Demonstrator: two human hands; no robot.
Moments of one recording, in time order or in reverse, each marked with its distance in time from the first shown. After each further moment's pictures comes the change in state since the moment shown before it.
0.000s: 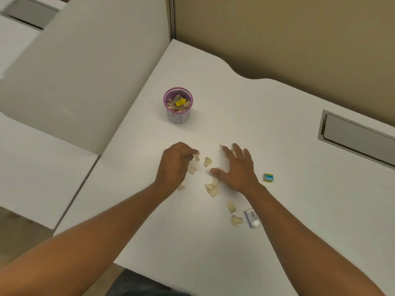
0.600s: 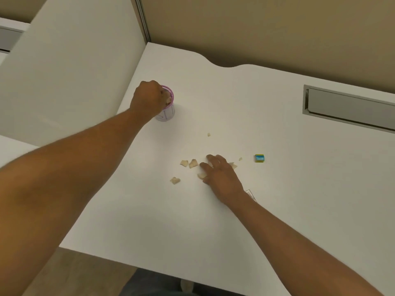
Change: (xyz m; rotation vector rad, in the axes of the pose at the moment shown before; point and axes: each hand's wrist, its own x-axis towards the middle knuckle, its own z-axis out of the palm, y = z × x) left_hand 0.151 0.036 -0.059 0.477 -0.040 -0.098; right_hand -0.051 -0.010 0.051 -0.243 0.108 -0.260
